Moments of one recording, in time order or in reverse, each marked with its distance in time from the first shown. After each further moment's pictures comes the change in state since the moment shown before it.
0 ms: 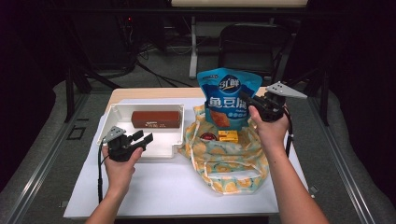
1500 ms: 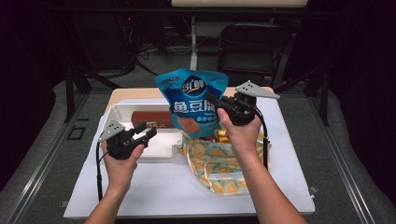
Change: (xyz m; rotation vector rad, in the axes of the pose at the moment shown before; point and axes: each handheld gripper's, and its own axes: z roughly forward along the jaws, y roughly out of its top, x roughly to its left) left arm -0.035 0.033 -0.020 -0.116 -0.085 0.078; right arm 0.090 0.015 0.021 -0.038 0.168 0.046
